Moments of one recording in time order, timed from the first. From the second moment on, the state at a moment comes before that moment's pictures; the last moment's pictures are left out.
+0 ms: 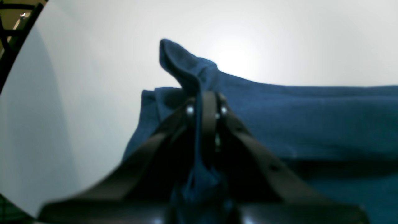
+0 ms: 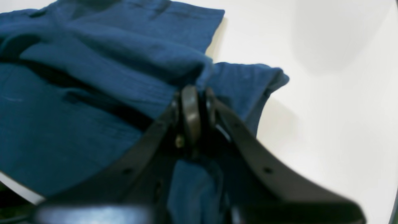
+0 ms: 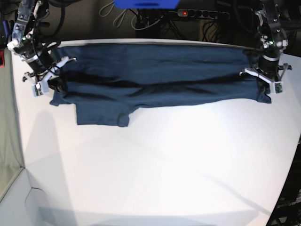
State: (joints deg) left arm 19.5 -13.1 -24.5 88.6 -10.7 -12.8 16.6; right arm -20.7 9.3 26.5 101.0 14.6 39.7 -29.4
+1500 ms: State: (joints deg) left arm 18.7 -17.1 -24.7 87.0 -11.0 -11.5 34.8; right arm -22.3 11.6 26.3 96.1 14.3 39.7 -29.8
